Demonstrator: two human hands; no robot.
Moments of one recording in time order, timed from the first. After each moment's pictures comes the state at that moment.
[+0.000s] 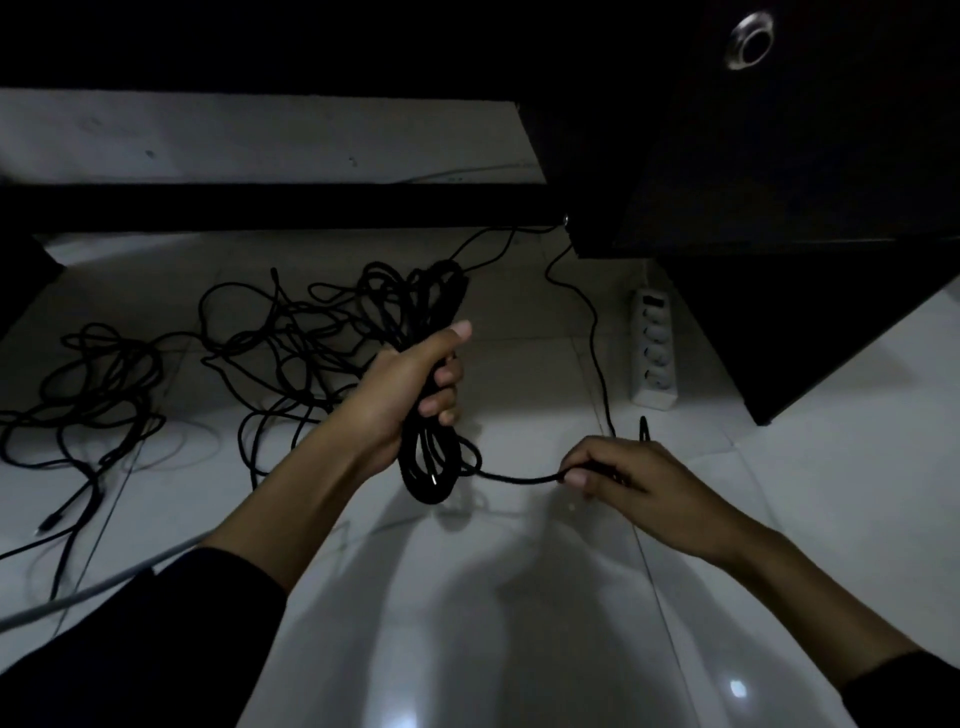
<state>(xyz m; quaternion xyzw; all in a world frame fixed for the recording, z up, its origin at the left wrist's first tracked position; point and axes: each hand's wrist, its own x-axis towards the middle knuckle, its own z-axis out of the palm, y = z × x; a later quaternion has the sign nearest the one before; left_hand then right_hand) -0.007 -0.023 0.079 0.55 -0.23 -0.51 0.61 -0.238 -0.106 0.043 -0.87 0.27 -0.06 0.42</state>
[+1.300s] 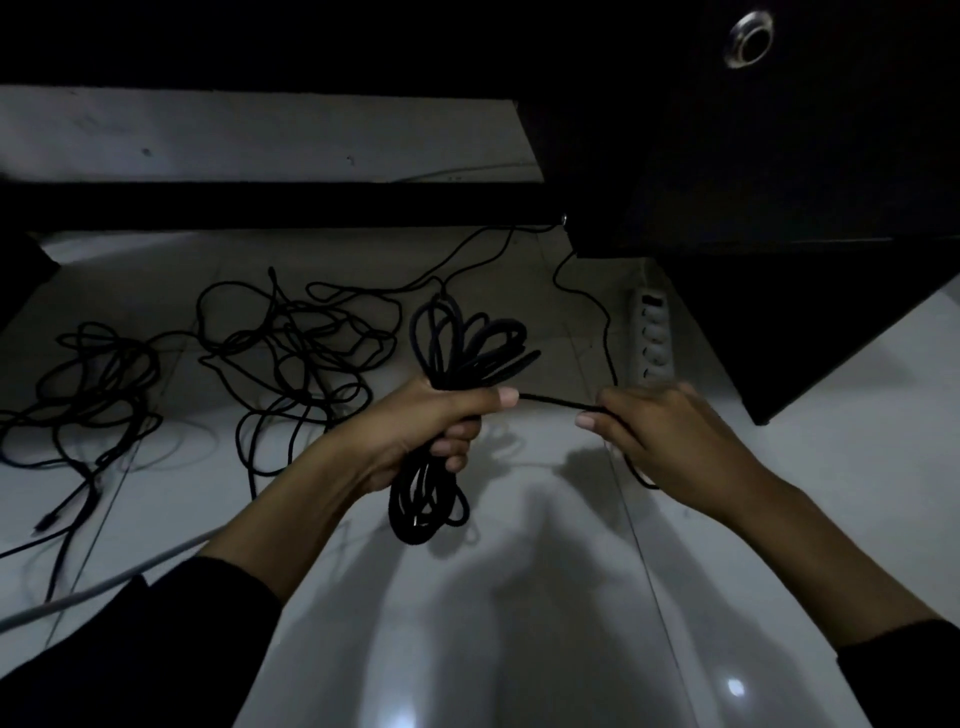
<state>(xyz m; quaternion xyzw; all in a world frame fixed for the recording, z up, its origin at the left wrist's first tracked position) -0.017 -0.013 0.078 0.60 -0.33 -0.58 0.44 -0.234 -0.137 0.057 -0.96 0.28 -0.09 0.04</state>
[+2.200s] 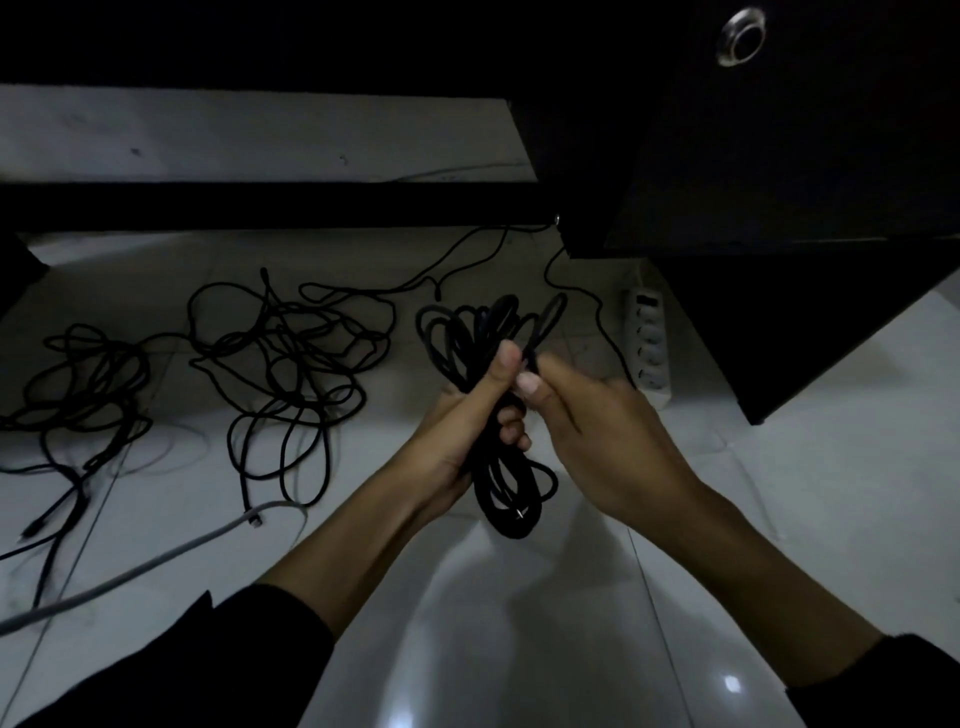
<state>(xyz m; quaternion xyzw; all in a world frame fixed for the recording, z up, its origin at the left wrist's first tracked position) -0.055 -0.026 0.061 0.47 -0.30 -0.57 0.61 -0.184 -0.081 0.098 -0.89 0.31 -0.19 0.27</state>
